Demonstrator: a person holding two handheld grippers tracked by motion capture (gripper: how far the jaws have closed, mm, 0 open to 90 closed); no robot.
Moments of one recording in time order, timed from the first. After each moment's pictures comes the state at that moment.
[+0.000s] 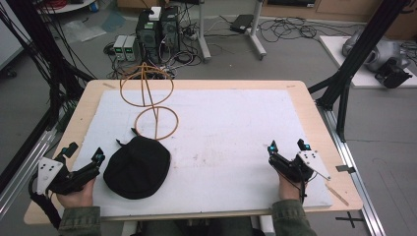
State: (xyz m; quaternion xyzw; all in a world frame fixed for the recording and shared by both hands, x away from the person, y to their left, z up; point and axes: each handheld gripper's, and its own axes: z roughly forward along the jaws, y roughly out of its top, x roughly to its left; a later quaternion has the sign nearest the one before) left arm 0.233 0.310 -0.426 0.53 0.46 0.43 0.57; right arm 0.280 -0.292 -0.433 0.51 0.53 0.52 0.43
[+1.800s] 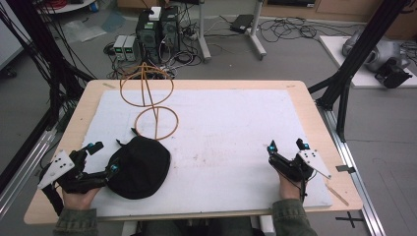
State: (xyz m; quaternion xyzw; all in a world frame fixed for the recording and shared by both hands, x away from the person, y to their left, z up) left arm 0.241 0.295 -0.412 0.64 0.32 0.29 0.63; right arm 0.283 -0.294 -0.434 0.51 0.54 0.53 0.42
